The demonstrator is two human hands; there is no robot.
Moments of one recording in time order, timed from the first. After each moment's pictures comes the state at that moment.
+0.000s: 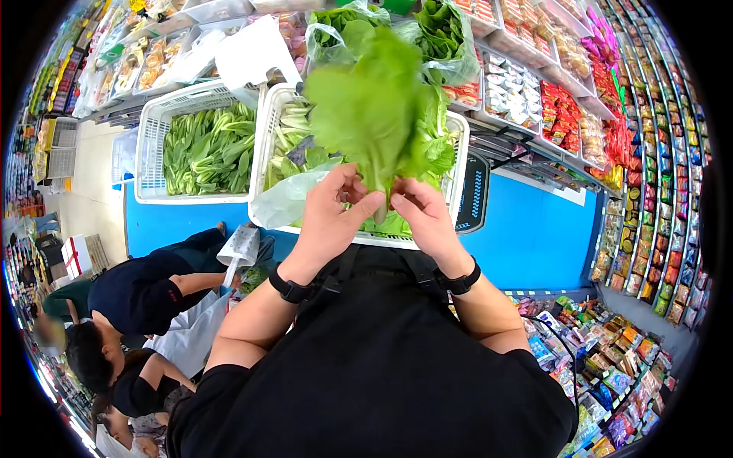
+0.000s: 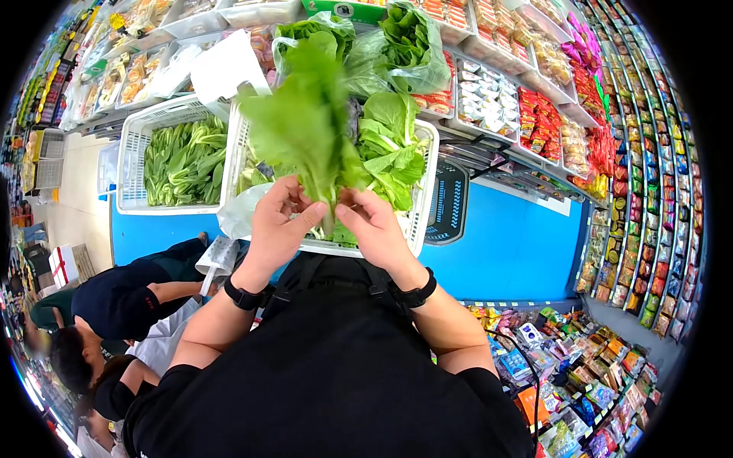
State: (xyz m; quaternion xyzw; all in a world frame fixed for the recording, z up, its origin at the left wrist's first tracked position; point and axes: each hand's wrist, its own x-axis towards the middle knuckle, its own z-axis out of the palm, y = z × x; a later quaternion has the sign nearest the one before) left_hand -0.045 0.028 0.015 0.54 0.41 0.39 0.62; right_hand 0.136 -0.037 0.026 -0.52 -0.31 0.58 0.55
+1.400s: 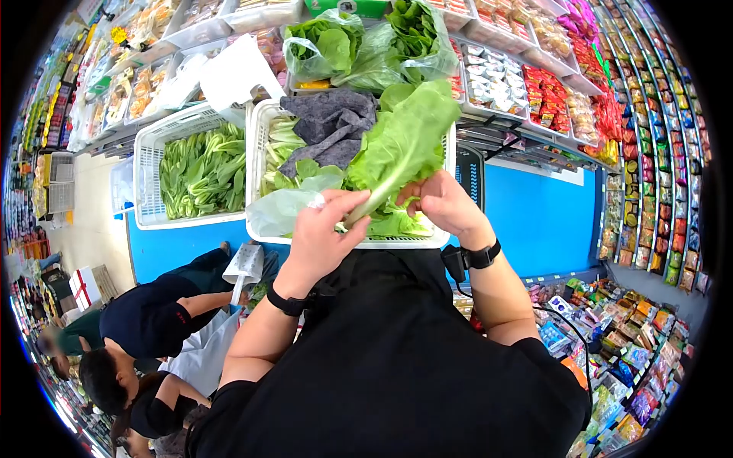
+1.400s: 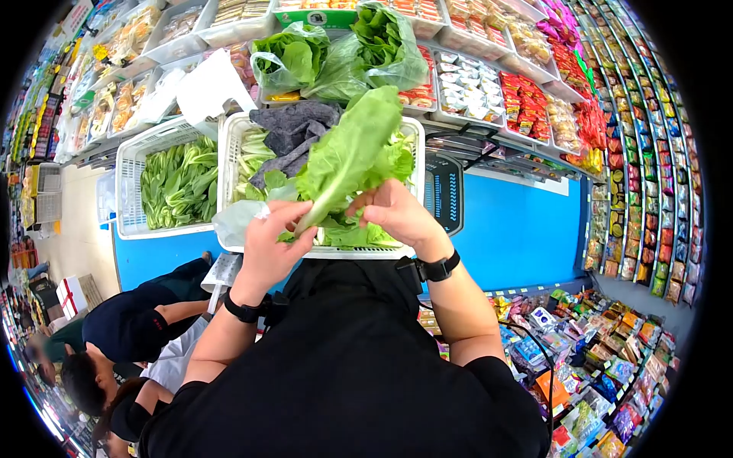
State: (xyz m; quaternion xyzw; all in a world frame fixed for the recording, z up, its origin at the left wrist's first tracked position) left_hand -0.056 0.023 0.043 0.73 0.34 0.33 0.48; right_hand 0.213 -0.036 0.016 -0.35 -0.32 0.73 0.50
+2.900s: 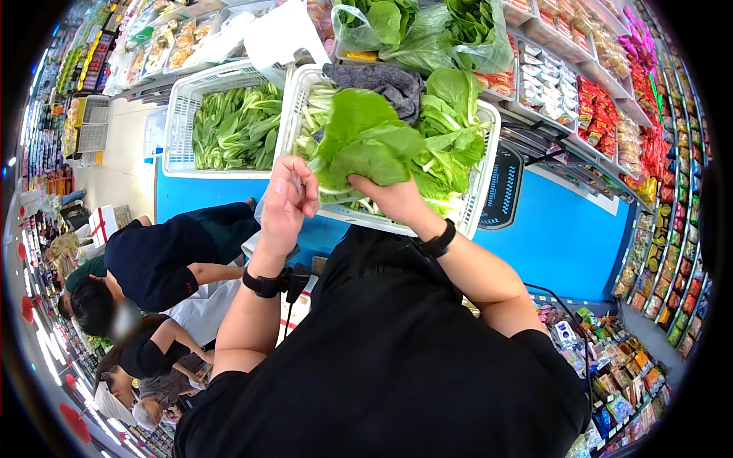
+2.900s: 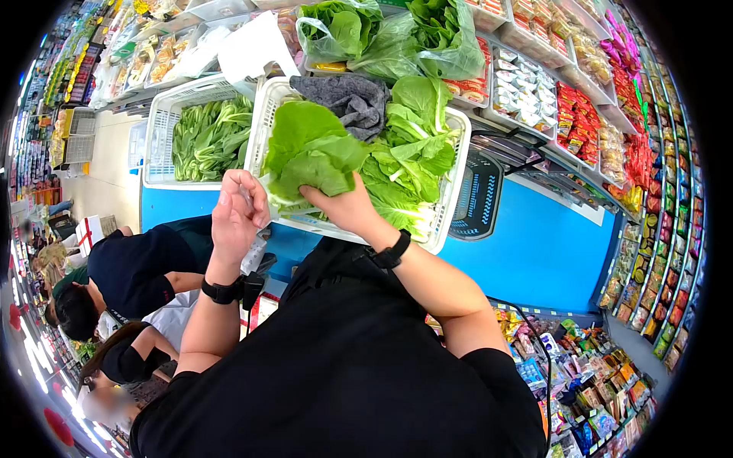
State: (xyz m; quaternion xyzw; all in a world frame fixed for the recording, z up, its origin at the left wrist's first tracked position) left_hand -0.123 0.028 0.039 0.43 0.38 0.40 0.72; right_hand 0.093 0.000 -0.045 -0.51 -0.48 0.51 0.49
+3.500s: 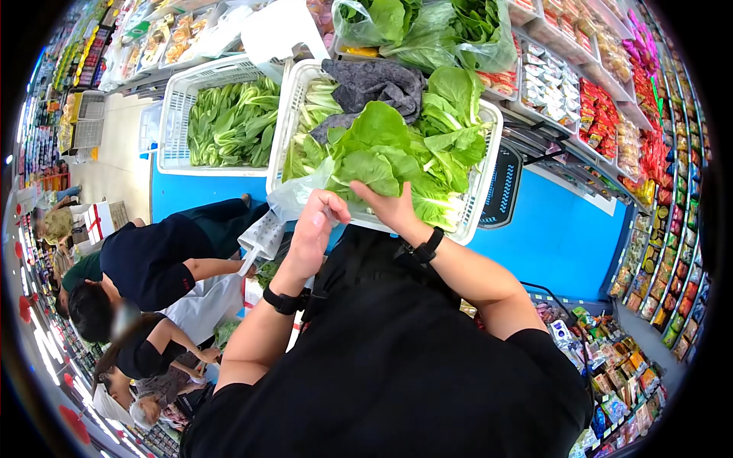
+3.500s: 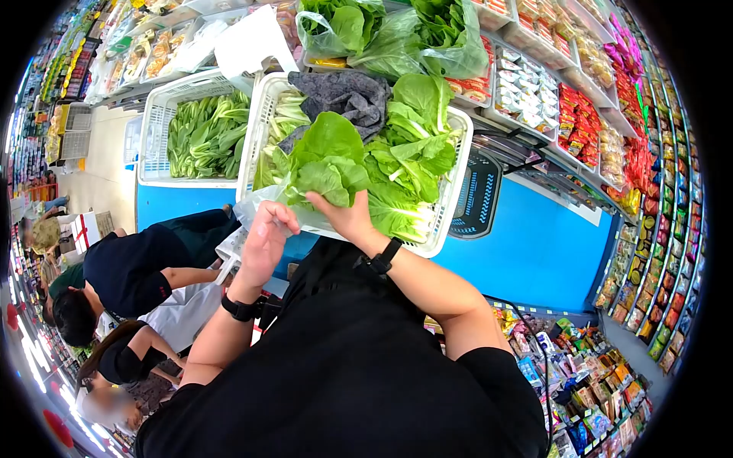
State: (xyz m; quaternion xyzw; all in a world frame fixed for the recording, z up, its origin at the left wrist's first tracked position) left_hand -0.107 -0.021 -0.007 0.45 0.35 0.38 0.73; right_hand 0.073 -0.019 -0.105 -0.55 -0.43 0.49 0.52
